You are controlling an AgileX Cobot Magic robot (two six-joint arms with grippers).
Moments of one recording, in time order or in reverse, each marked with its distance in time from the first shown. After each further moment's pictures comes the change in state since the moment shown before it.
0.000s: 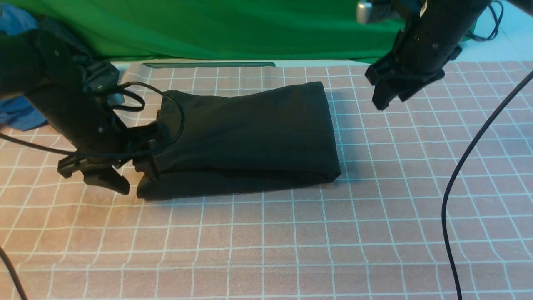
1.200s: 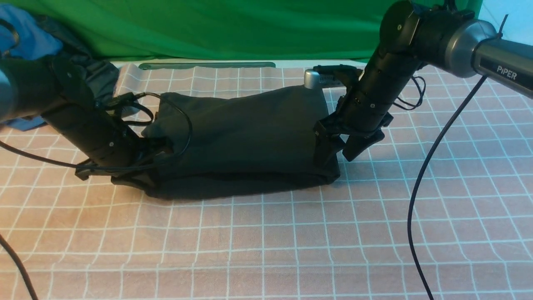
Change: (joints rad) right arm 0.075 0.205 0.019 0.211 -0.031 -0.043; left arm -0.001 0.029 0.042 -0.081 -0.100 0.214
